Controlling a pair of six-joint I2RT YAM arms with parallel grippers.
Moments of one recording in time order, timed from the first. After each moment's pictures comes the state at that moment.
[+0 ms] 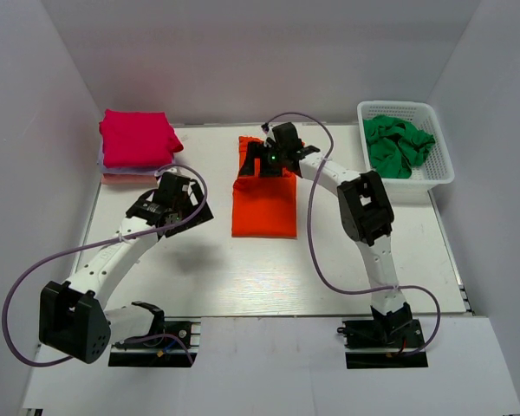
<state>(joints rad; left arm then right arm) -0.37 1.20 0.92 -0.65 -0.15 -0.67 0.54 2.29 1.82 -0.23 -0.42 0.43</state>
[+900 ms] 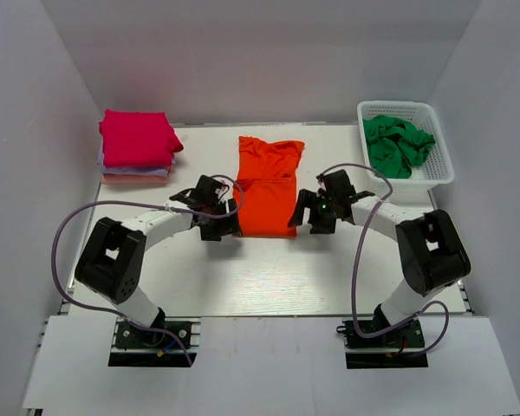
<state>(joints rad) -0.46 1.60 0.92 -0.41 0.16 -0.57 0.42 1.63 0.92 -0.26 -0.33 0.54</state>
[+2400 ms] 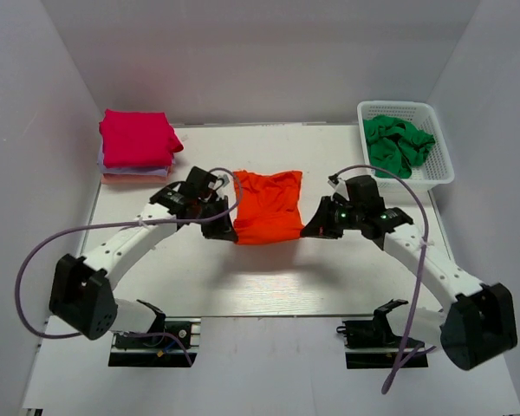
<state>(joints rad) -0.53 1.39 1.01 -0.68 0.31 -0.60 0.43 1.20 0.80 -0.40 -0.53 0.60</state>
